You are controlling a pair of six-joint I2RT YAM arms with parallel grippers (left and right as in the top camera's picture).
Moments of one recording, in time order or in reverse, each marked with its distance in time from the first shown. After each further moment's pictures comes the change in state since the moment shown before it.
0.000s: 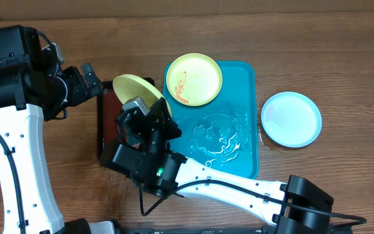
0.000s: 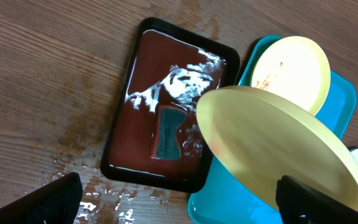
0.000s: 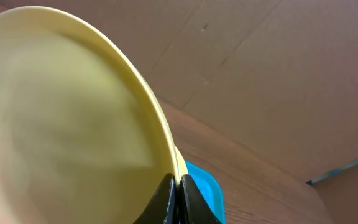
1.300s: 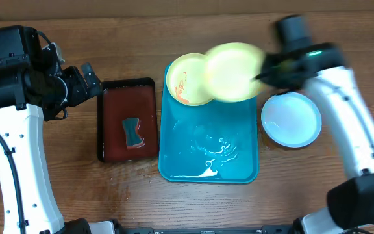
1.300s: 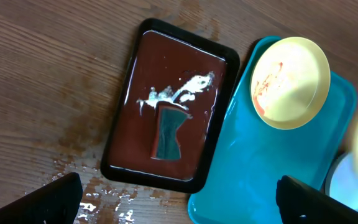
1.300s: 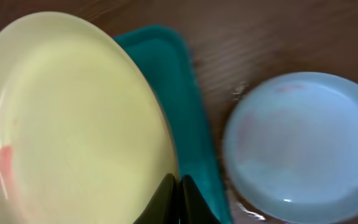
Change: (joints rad) left arm 0.000 0.000 0.000 0.001 -0.001 0.000; right arm -1.073 -0.173 0.112 -0.612 -1.299 0.316
